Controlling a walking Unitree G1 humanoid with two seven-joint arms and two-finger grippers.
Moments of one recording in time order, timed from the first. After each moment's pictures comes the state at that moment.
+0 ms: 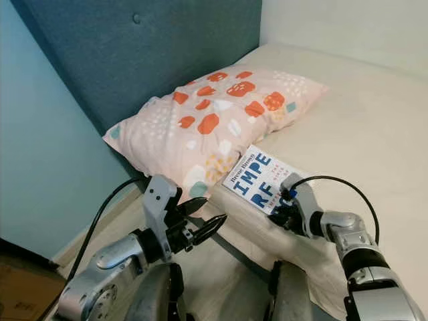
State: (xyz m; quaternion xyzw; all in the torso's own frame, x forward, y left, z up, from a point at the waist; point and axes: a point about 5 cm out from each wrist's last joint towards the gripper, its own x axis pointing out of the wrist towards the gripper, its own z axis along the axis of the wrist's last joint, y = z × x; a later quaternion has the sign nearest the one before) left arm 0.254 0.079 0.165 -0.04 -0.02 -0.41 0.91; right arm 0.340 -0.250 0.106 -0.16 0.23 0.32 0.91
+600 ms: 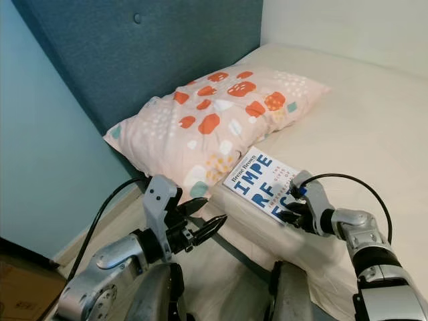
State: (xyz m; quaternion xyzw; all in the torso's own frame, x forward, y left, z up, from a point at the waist) left arm 0.253 0.078 0.165 -0.04 -0.02 -0.41 0.91; right arm 0.336 -0.265 0.111 -0.17 0.24 0.32 0.90
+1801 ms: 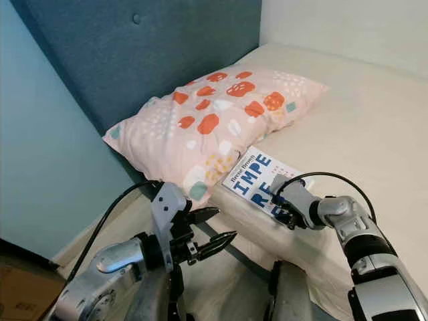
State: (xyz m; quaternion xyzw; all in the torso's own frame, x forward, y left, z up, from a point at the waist) left arm 0.241 0.069 0.167 0.00 -0.02 -0.48 0.87; right arm 0.349 -0.248 0.126 -0.34 0.26 0.35 0.83
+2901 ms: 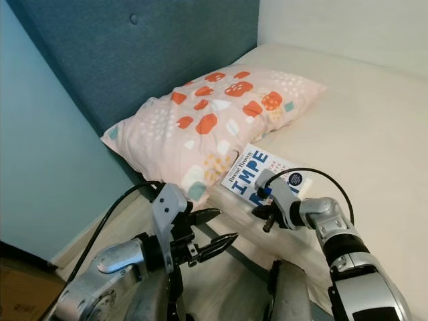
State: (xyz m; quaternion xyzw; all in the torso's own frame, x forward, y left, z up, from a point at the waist) left arm 0.240 0.068 0.167 0.00 -0.02 -0.49 0.87; right arm 0.352 -0.203 0.113 -0.23 0.24 0.42 0.84
